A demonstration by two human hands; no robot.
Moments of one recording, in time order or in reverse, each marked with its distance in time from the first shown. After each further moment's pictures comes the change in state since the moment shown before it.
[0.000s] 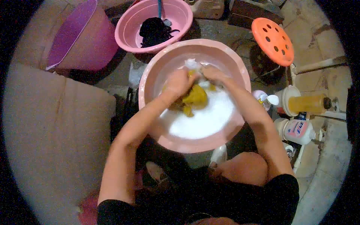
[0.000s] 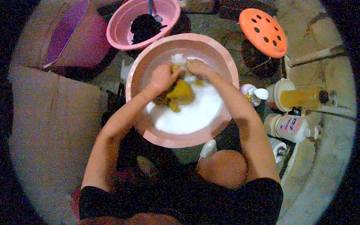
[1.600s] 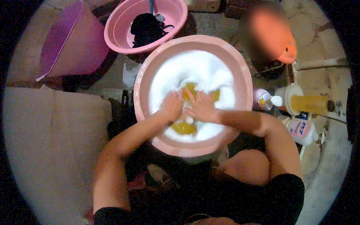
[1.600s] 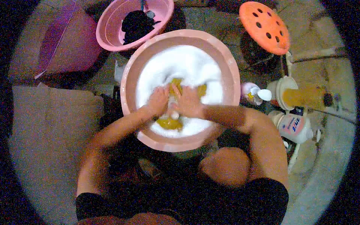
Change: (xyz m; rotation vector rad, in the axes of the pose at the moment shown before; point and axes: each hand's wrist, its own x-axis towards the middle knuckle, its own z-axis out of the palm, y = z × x) left_hand -0.049 -0.083 0.093 0.387 -0.261 0.202; right_hand -0.085 -0.027 0.108 -0.455 0.069 -0.099
